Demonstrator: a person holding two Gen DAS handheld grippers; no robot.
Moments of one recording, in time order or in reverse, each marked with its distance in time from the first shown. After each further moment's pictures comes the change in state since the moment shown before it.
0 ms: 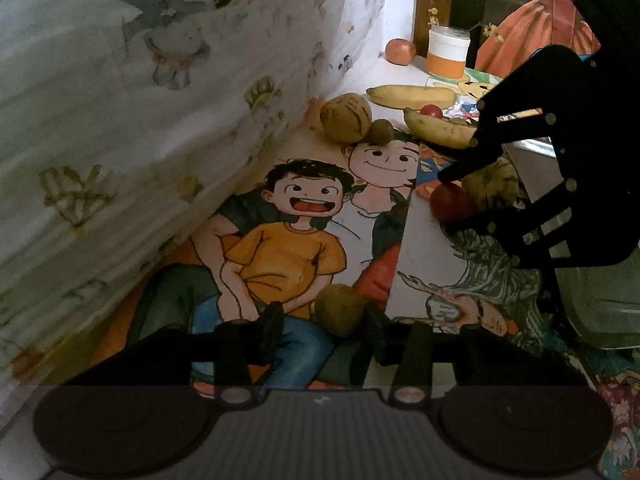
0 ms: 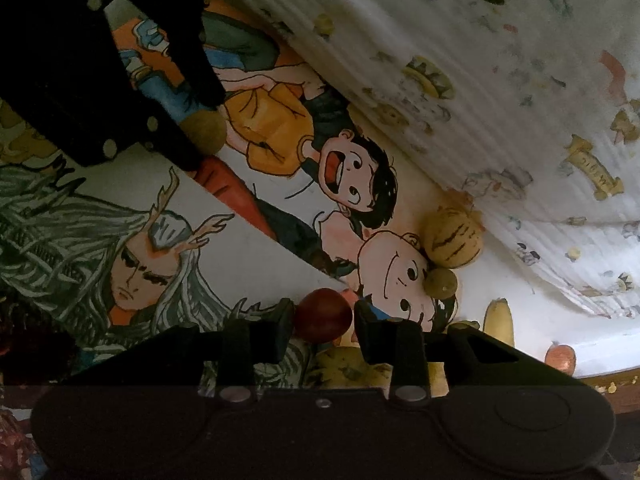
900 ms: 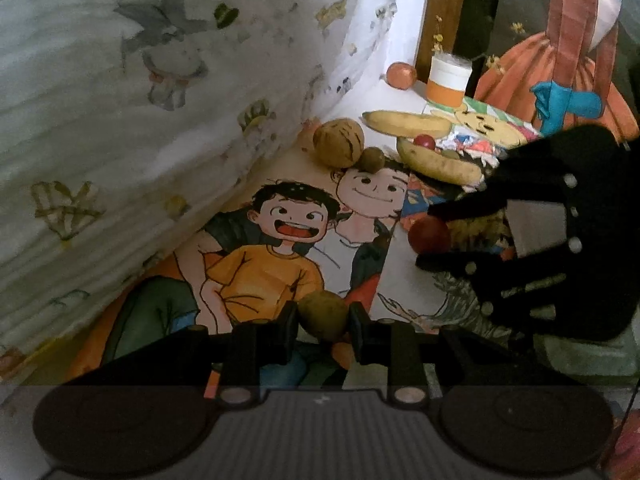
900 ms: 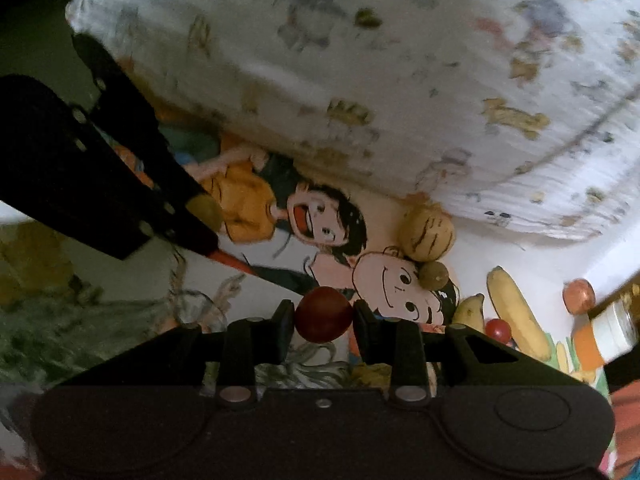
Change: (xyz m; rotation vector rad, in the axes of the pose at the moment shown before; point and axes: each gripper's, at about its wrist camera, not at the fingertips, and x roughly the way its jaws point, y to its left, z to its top) left arm -0.006 -0.001 0.012 -0.094 -0.046 -0.054; right arm -0.032 0.010 -0.021 0.405 -0.216 -0.061
